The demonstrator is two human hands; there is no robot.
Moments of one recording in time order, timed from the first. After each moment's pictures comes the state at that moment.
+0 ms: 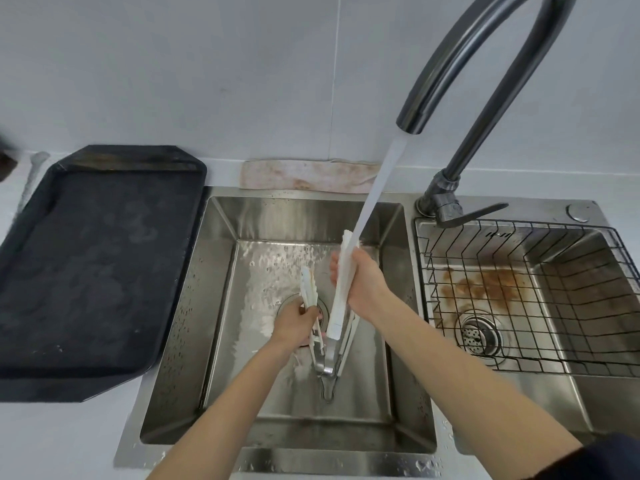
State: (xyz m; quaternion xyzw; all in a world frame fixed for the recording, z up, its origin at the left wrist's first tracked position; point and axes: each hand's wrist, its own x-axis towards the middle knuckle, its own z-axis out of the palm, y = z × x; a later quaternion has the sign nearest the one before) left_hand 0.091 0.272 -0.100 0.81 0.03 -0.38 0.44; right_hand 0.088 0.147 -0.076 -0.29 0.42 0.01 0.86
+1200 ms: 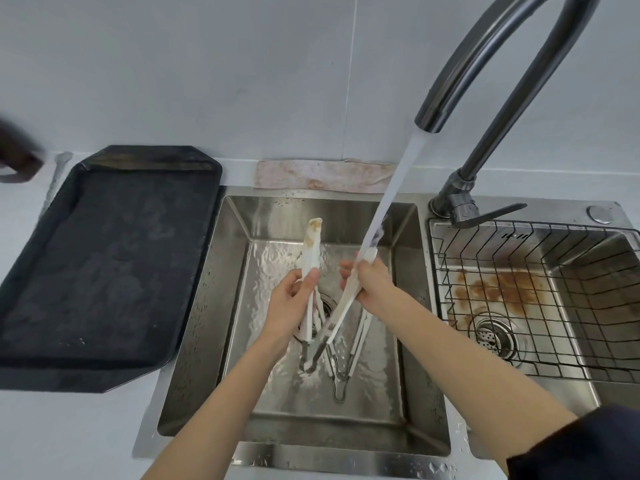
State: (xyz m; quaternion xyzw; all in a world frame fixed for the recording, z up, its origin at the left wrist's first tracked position) left_hand 0.099 0.289 -0.072 0.72 0.04 -0.28 0.63; right_hand 0.098 0.155 -0.083 -0.44 0.49 0.02 0.76
